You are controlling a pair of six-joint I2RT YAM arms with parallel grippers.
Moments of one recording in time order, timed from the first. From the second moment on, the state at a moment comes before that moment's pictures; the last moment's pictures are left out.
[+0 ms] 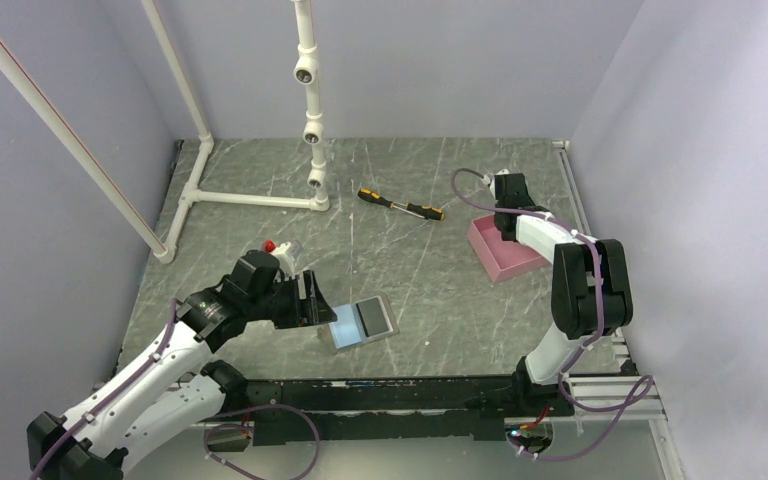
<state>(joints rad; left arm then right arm) -0.61 0.77 0.64 -0.66 0.27 -0.73 0.10 1.69 1.00 -0.18 0.60 -0.54</state>
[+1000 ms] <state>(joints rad) -0.61 0.76 0.64 -0.66 0.27 -0.73 0.12 1.68 0.92 -0.19 0.57 -0.44</state>
